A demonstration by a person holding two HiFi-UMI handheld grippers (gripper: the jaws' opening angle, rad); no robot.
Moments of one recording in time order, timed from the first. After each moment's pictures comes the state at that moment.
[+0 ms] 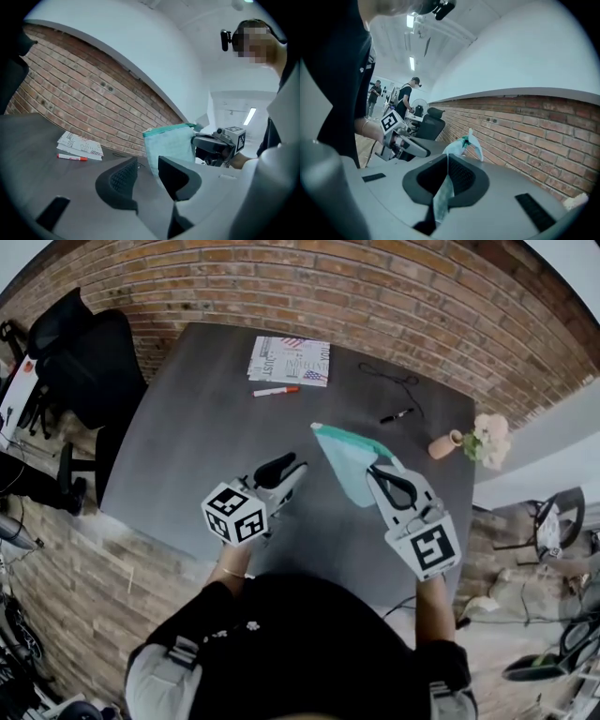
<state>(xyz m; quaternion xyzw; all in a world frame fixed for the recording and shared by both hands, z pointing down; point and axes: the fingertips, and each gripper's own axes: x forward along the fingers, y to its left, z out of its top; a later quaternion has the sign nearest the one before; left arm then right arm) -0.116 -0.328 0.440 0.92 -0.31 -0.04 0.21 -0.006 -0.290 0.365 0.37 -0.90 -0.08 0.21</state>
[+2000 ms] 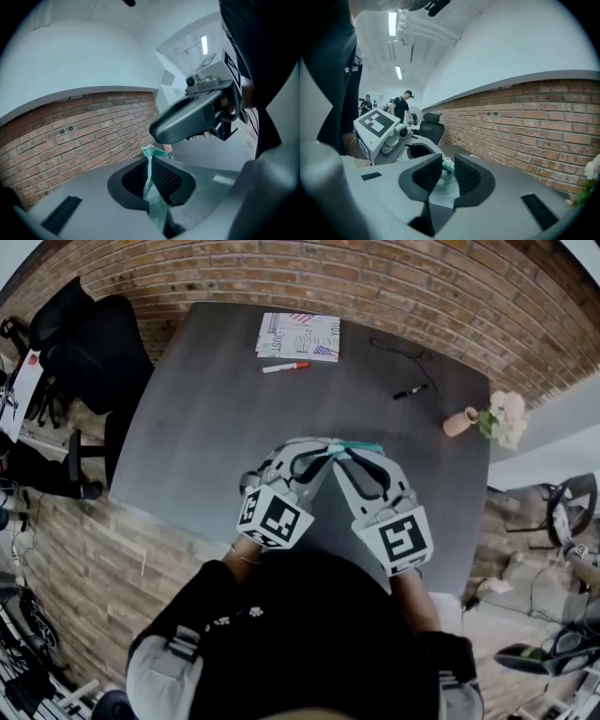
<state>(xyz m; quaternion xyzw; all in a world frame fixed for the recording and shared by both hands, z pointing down) -0.069 -0.294 0.424 0.93 -0.29 0.18 -0.14 -0.068 -0.277 0.389 0.40 -0.90 0.00 0.16</state>
